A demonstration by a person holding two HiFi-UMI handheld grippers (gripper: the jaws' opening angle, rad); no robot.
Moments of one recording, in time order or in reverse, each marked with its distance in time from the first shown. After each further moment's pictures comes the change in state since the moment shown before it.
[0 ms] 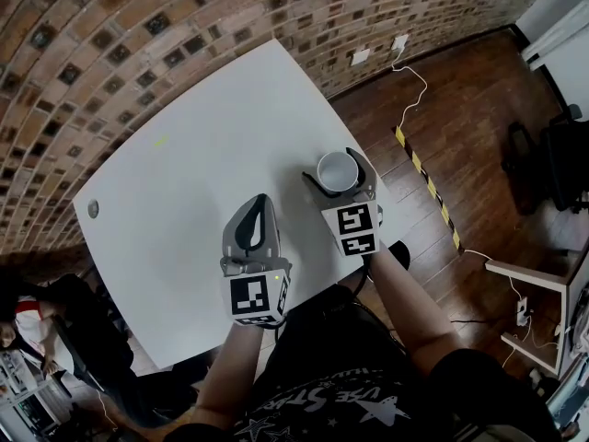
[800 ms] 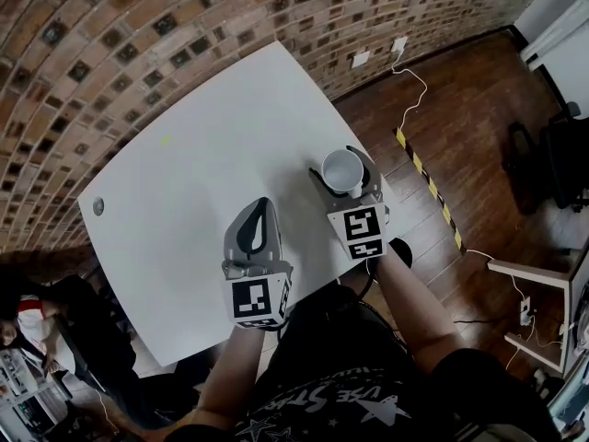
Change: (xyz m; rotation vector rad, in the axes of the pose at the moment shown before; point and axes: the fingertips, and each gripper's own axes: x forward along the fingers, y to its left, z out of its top) left arm -0.021 -0.001 0.008 0.009 -0.008 0.003; right arm -0.024 0.007 0.028 -0.047 -0.085 -0.002
